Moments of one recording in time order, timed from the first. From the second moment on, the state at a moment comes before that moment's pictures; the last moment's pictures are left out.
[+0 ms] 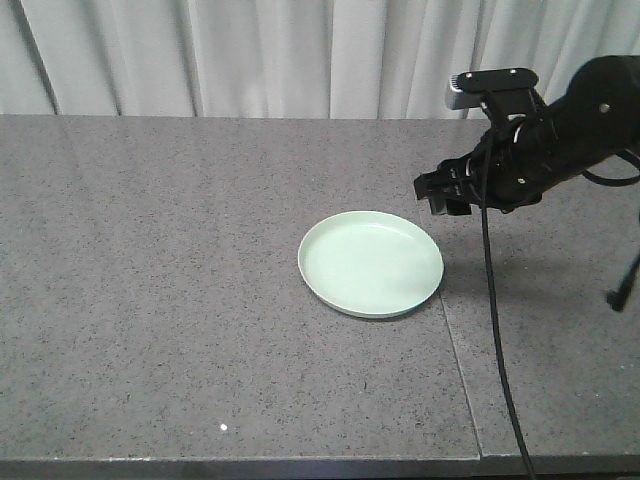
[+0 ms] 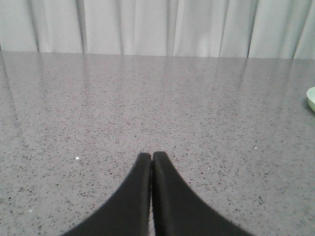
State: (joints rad) left arm -0.01 -0.01 0.03 0.04 0.19 -0.14; right arm 0.23 1.71 -1.48 0.07 0.84 -0.03
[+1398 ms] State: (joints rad) left arm -0.01 -0.01 0.03 0.04 0.19 -0.14; right arm 0.24 2.07 -1.71 0.08 1.04 0.02
